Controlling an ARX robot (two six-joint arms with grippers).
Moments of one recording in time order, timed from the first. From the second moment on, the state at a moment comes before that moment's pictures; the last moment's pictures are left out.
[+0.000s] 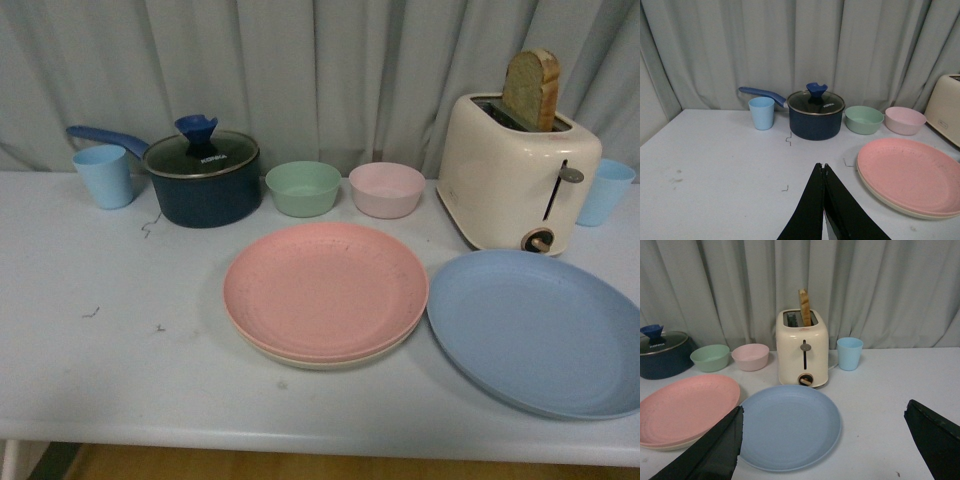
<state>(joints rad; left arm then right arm) 0.00 0.20 0.01 0.20 0.00 -0.01 0.00 0.00 0.01 0.00 0.00 0.00</state>
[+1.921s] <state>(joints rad) 0.00 0.01 0.01 0.00 0.00 -0.01 -0.19 1.89 0.86 0.47 -0.03 0.37</state>
